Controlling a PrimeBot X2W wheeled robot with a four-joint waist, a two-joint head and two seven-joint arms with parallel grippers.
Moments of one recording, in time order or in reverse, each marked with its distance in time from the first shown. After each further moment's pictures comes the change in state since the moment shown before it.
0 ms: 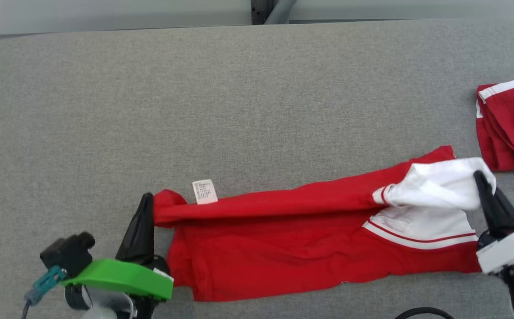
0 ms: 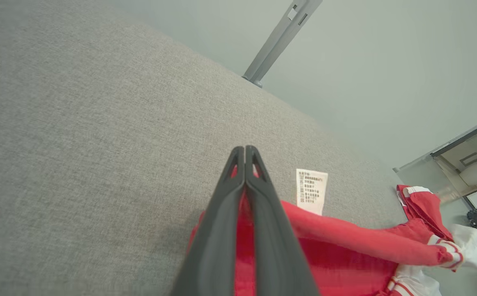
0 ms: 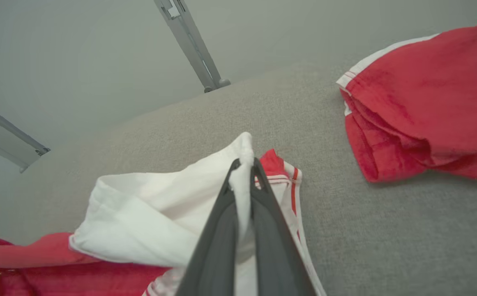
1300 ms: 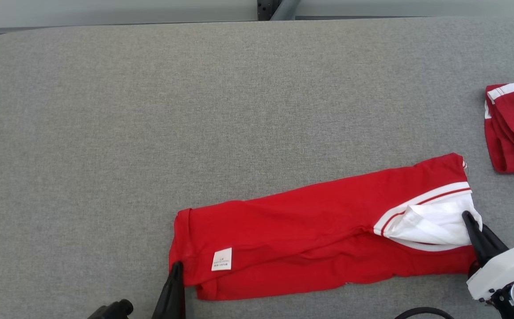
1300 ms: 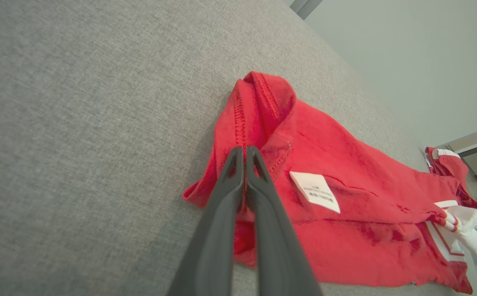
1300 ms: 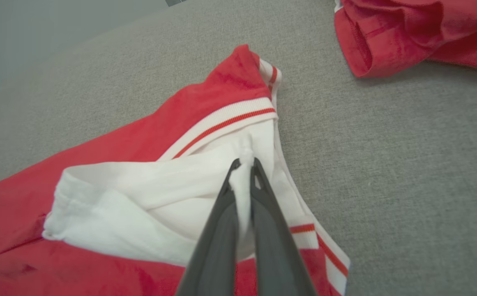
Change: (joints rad) left arm 0.239 -0.220 0.094 0.138 0.169 -0.133 -0.076; right arm 0.079 0.079 -0.022 0.094 -0.127 0.000 0.082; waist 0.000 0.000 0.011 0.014
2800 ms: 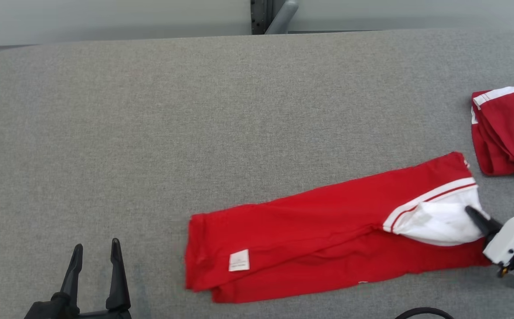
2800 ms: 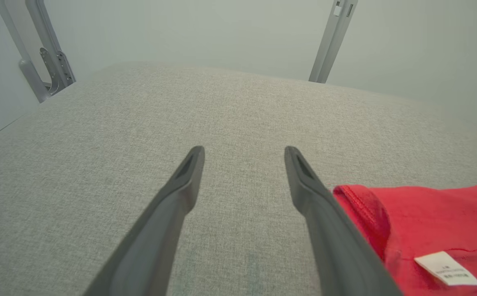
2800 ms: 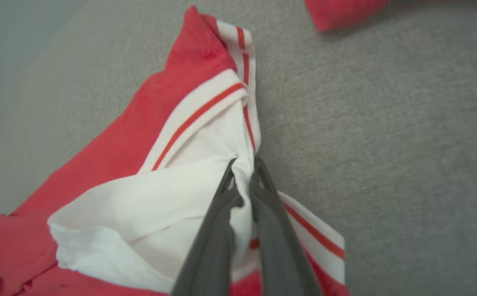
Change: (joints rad) left arm 0.026 0.000 0.331 -0.132 0.494 -0.028 0.000; right arm -0.199 -0.078 0.072 0.255 0.299 0.000 0.278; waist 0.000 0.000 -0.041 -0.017
